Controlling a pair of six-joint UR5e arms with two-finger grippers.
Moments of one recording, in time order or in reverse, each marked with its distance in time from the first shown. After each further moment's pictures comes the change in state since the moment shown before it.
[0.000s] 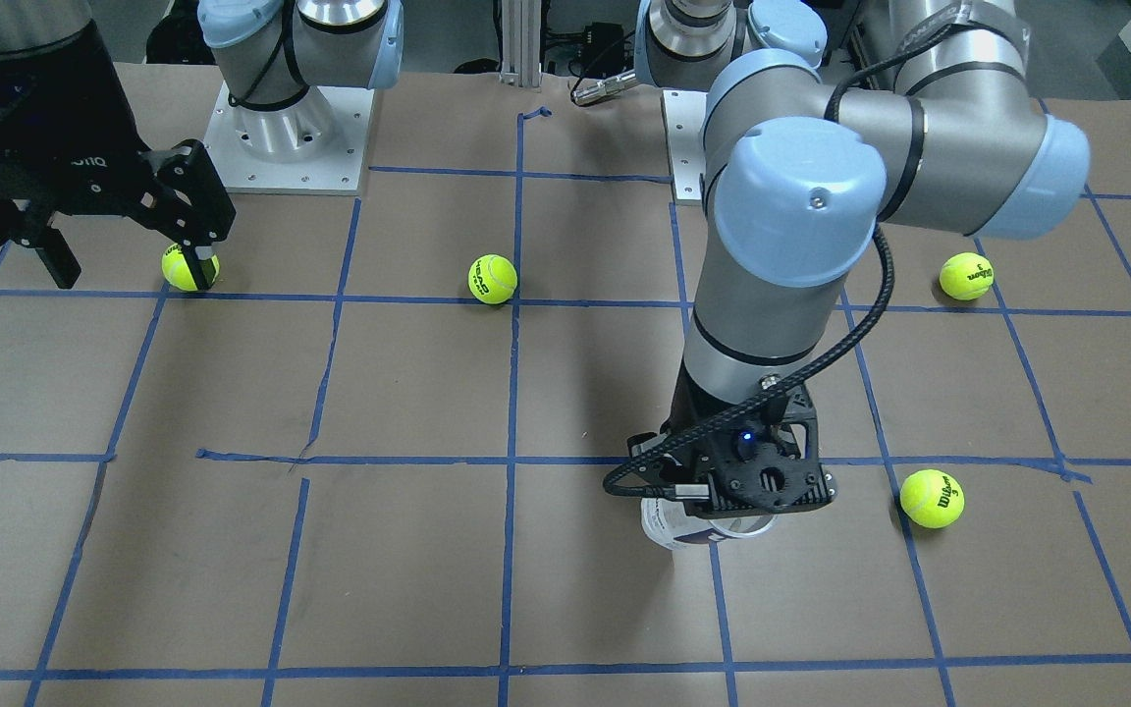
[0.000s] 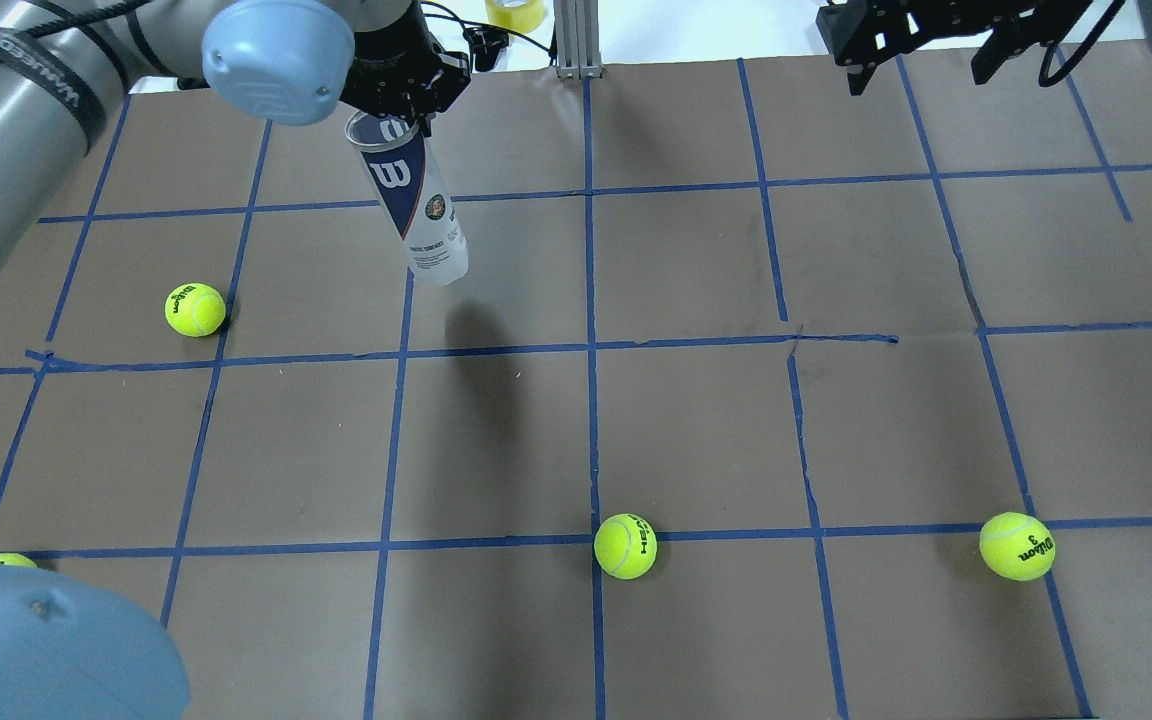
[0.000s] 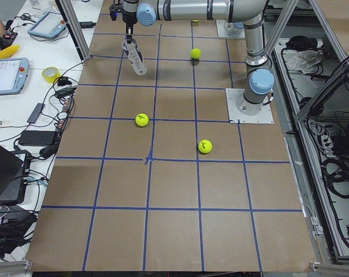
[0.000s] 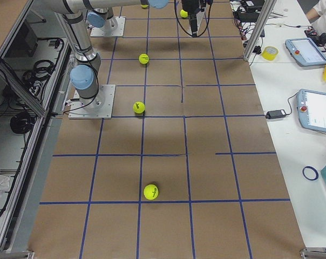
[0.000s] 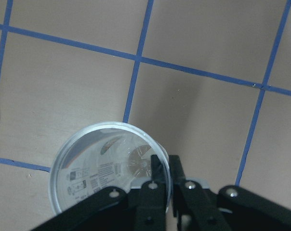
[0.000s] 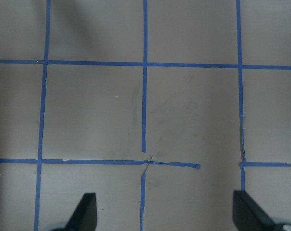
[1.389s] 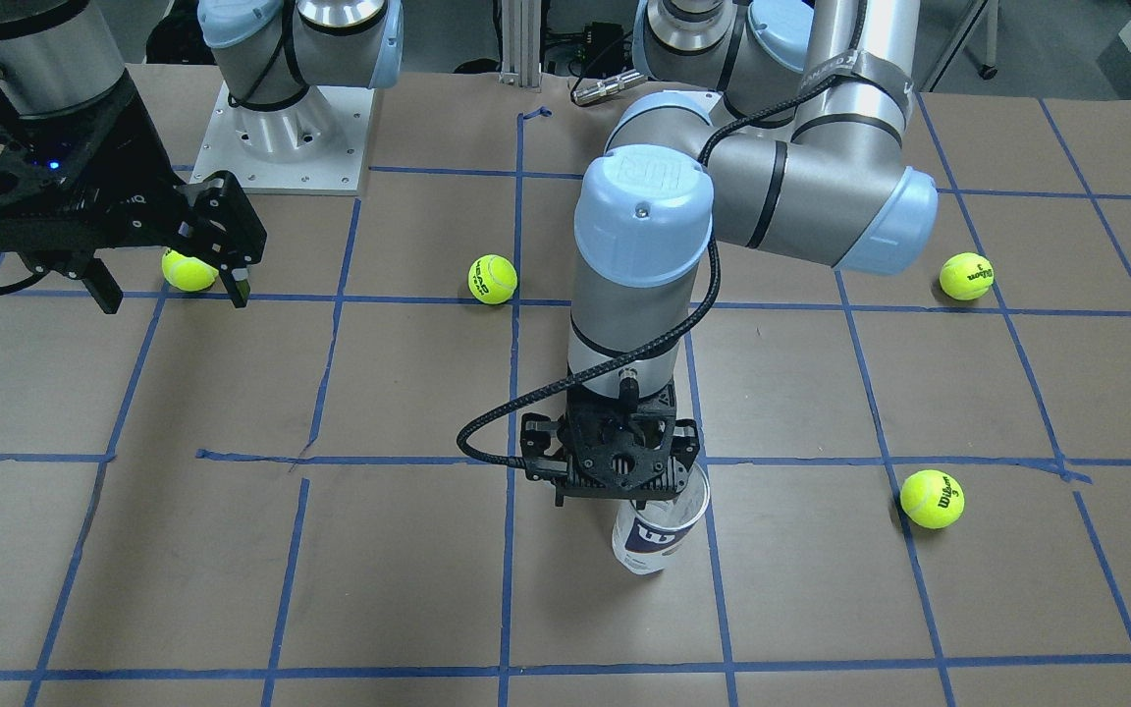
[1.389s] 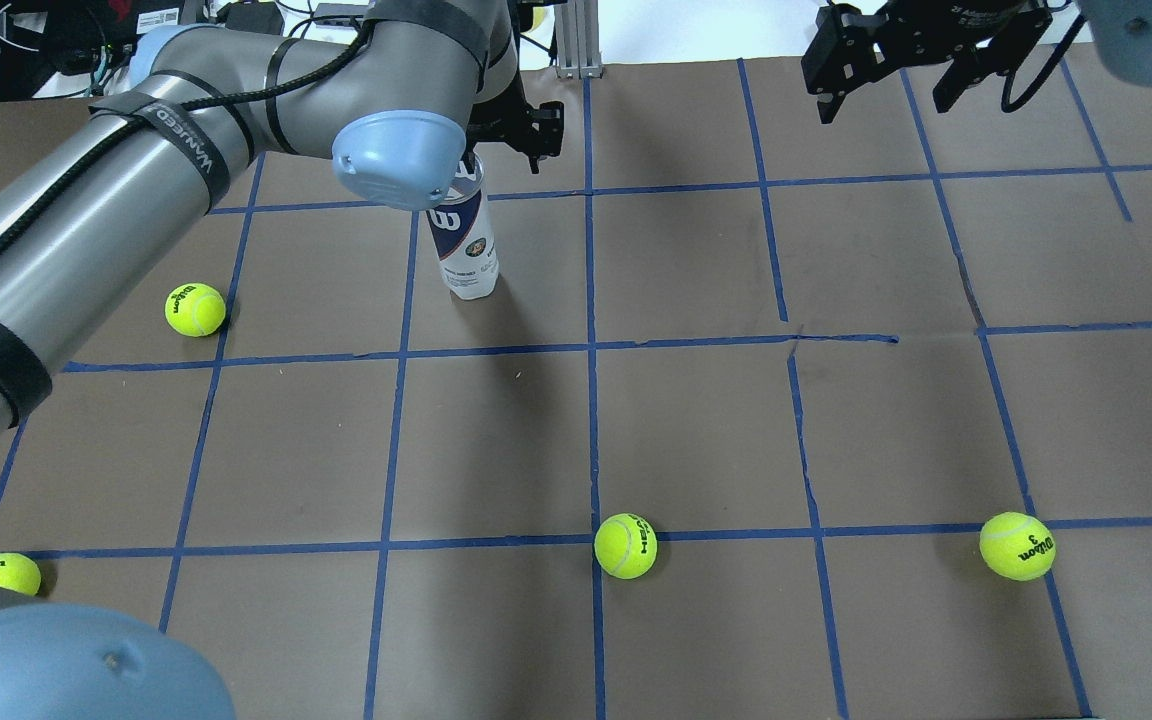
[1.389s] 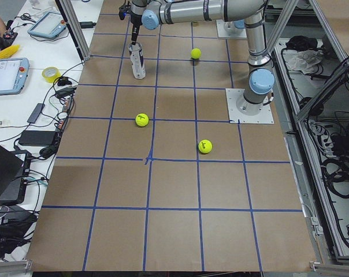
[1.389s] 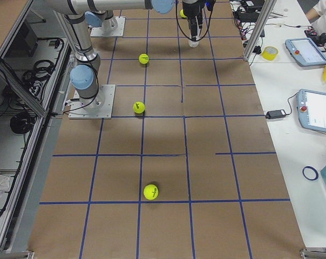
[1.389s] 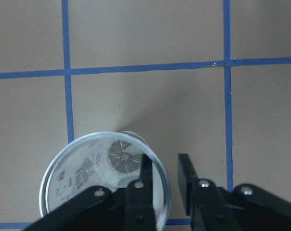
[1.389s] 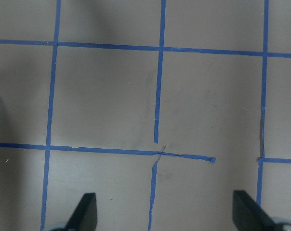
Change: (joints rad) left arm -0.096 -0.002 -0.087 0.126 -0.013 0.002; right arm 0.006 0.017 0.032 0.012 0.028 -0.022
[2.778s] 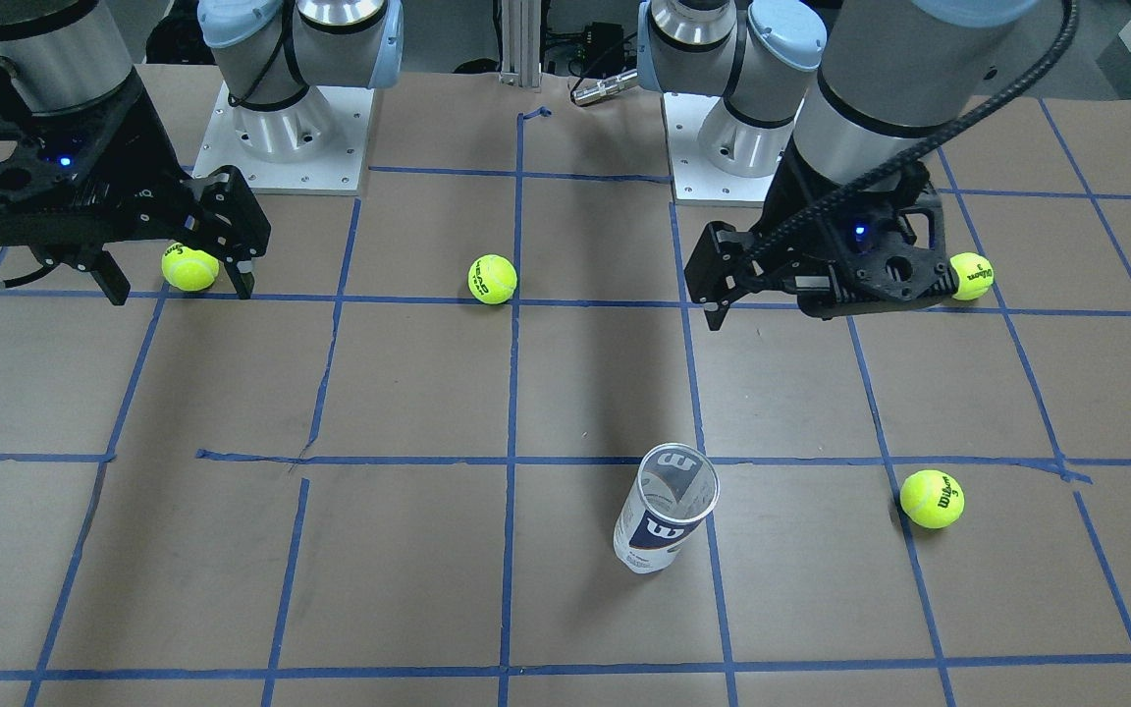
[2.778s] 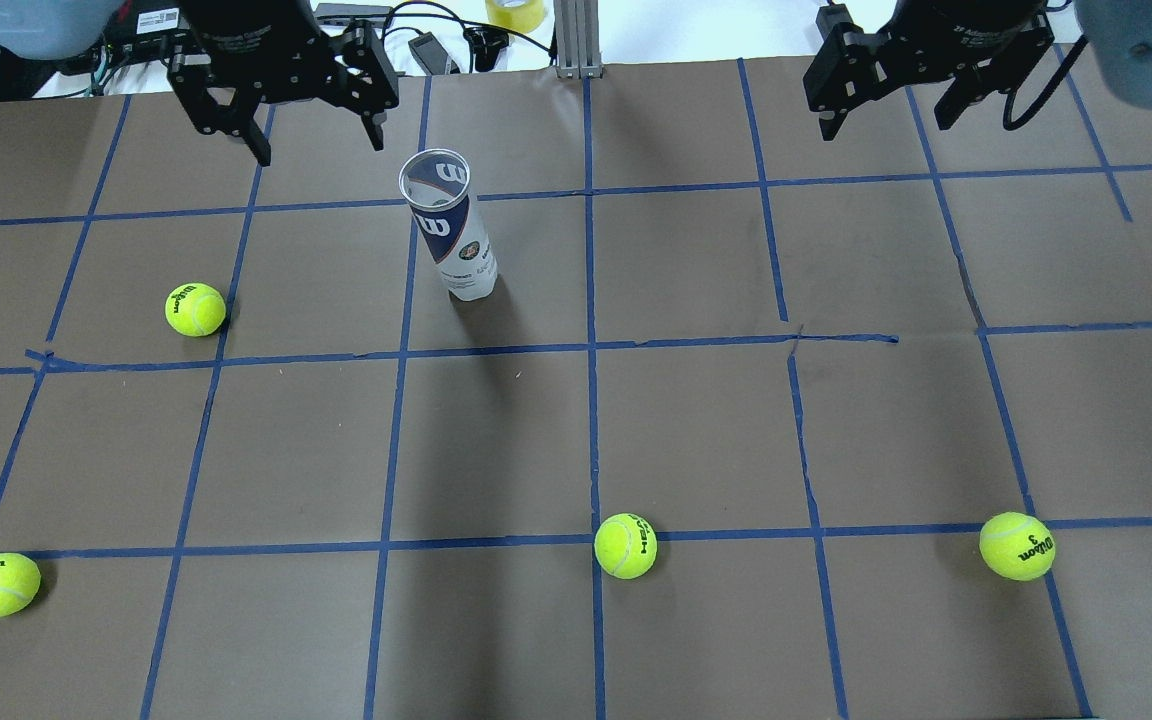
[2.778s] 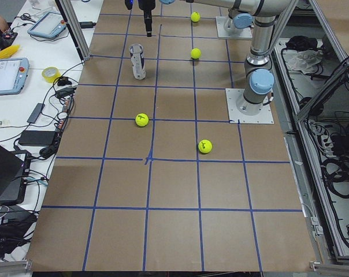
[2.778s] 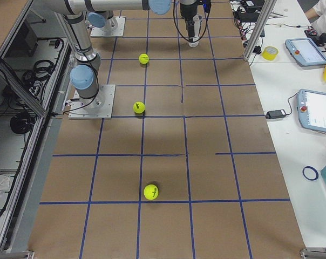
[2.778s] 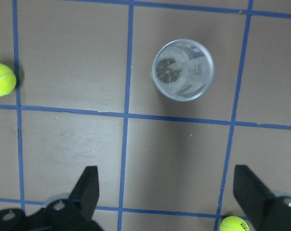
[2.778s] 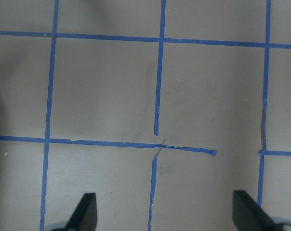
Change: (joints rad) left arm 0.209 0.251 0.086 -0.589 -0.052 0.014; right arm -0.003 -0.018 0.034 -0.002 0.000 -0.001
